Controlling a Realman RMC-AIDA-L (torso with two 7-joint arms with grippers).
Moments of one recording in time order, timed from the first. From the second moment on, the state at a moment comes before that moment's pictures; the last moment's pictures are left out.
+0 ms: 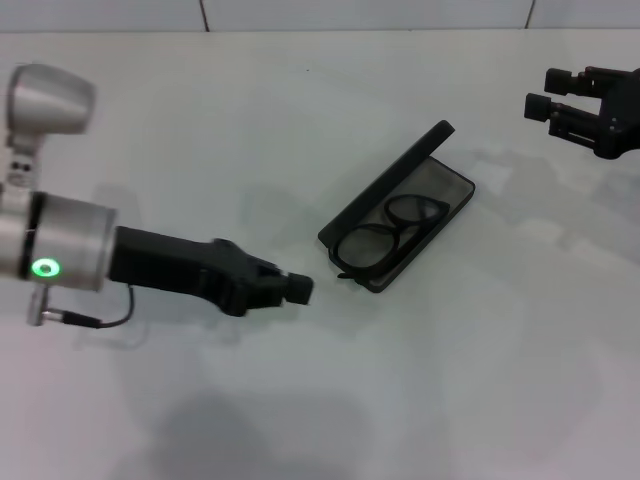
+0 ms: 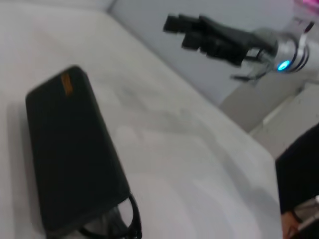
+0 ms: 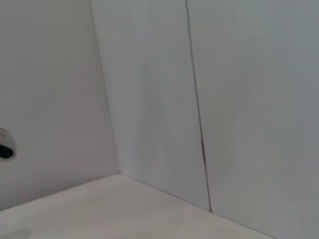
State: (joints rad) left arm -0.50 -2.03 1.04 0.77 1.93 1.68 -1.90; right arm 0.55 2.01 -0.81 -0.70 -1.70 -1.40 1.36
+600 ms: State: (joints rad) left arm -0.57 -2.09 1.09 0.78 2.11 1.49 -2.01; right arm 0.55 2.01 -0.81 -0.65 -1.66 -1.41 1.31
